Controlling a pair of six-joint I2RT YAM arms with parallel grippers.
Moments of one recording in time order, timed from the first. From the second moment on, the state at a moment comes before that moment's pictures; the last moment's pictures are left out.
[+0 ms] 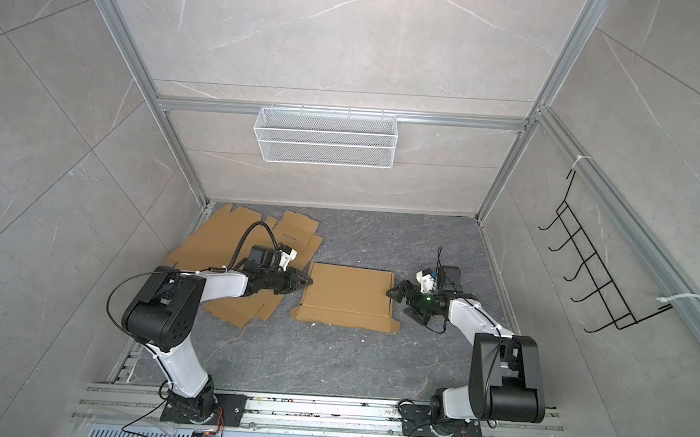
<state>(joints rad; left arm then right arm) -0.31 1.79 0.86 0.08 0.69 -0.54 -0.03 1.43 0.70 -0.35 -0.72 0.48</state>
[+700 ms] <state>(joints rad) -0.27 1.86 0.93 -0.01 0.81 -0.54 0.03 1.58 0.66 -0.13 -0.82 0.55</state>
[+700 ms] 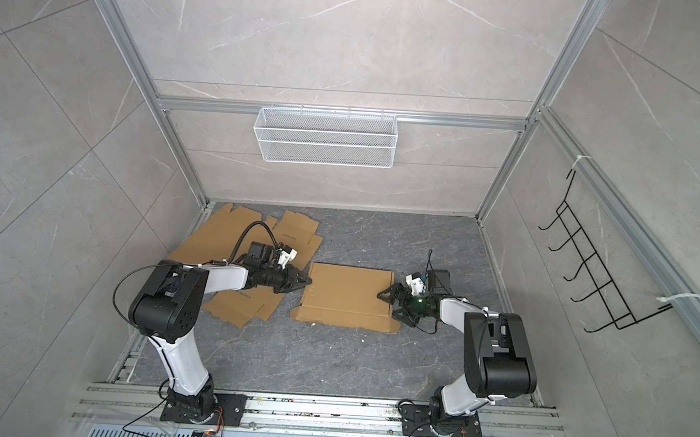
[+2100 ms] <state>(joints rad) -0.23 1.69 0.92 -0.11 0.67 -0.58 0.10 1.65 0.58 0.27 -0.99 0.85</state>
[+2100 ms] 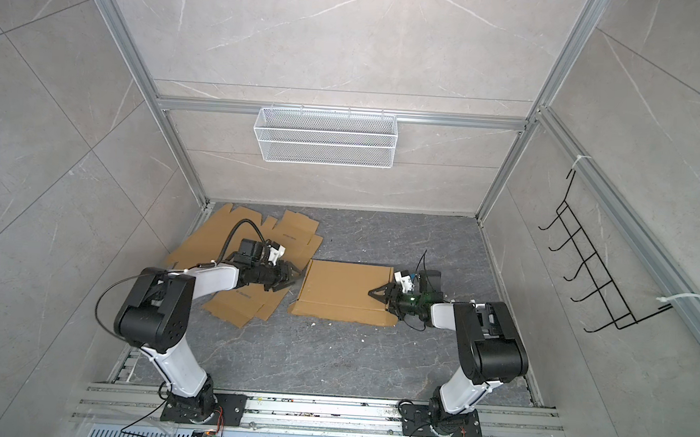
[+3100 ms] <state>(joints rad) -0.92 1.41 0.91 -0.33 -0.08 0.78 0.10 1.51 0.56 0.23 -1.06 1.35</state>
